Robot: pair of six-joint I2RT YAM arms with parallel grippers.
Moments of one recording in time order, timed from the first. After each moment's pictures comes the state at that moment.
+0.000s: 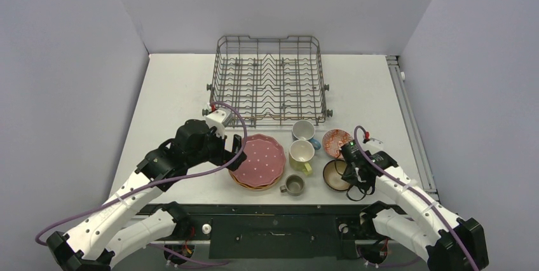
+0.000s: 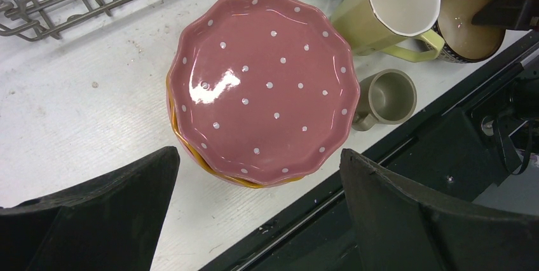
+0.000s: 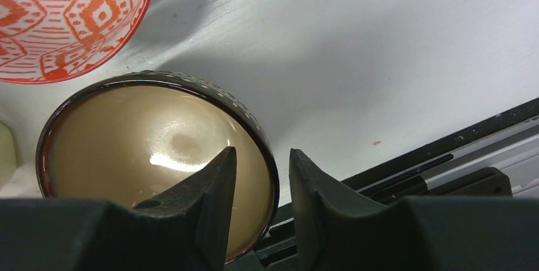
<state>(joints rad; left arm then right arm) -0.71 0.82 0.85 -0.65 0.03 -0.30 0.48 0.91 0.56 -0.98 0.36 0.91</state>
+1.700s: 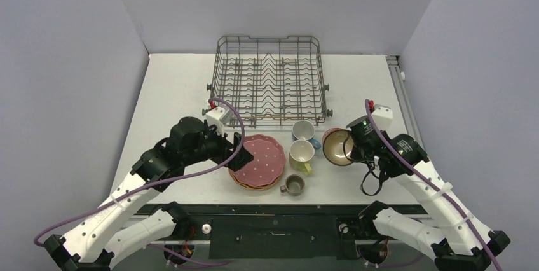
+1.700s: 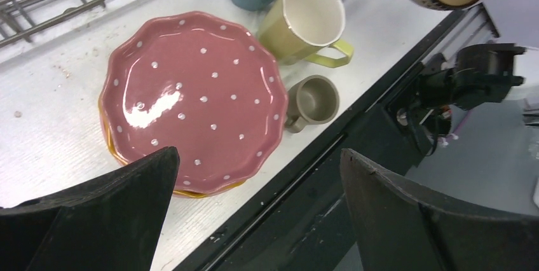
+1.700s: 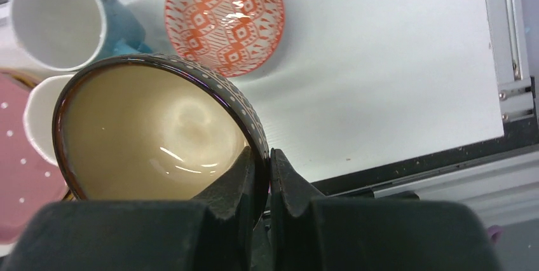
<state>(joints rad) -0.71 0.81 0.89 -0.61 0.19 -0.37 0.60 0.89 1.07 -1.26 0.49 0.76</state>
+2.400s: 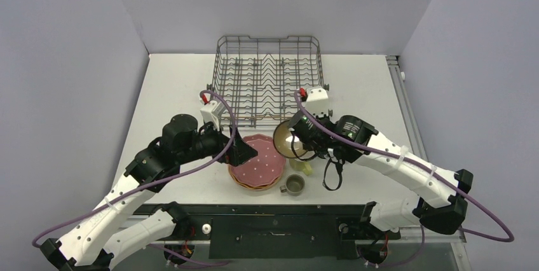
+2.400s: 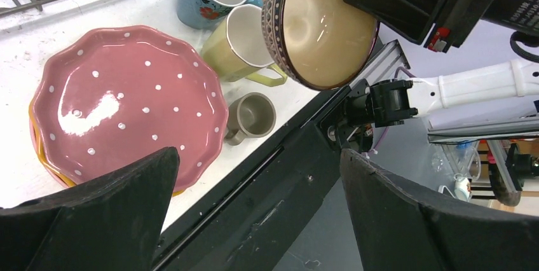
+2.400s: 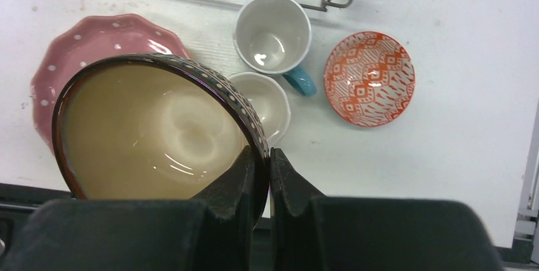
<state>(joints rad) -0.71 0.79 0.95 -0.58 0.27 -0.57 1.05 1.29 1.44 -1.20 0.63 0.70</state>
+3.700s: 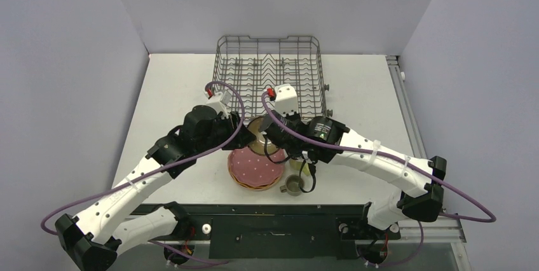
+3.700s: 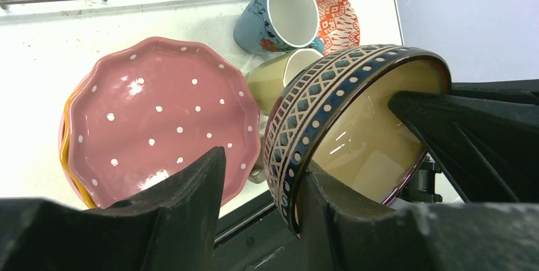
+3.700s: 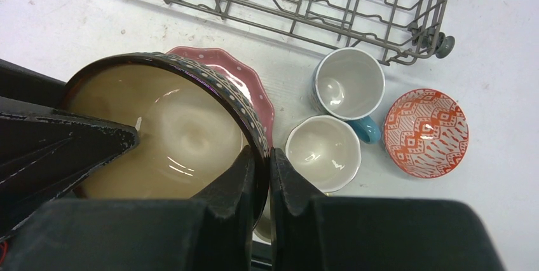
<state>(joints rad) -0.71 0.97 0.96 -0.51 0.06 -0.73 1.18 1.47 1.60 -1.05 0.69 0.64</state>
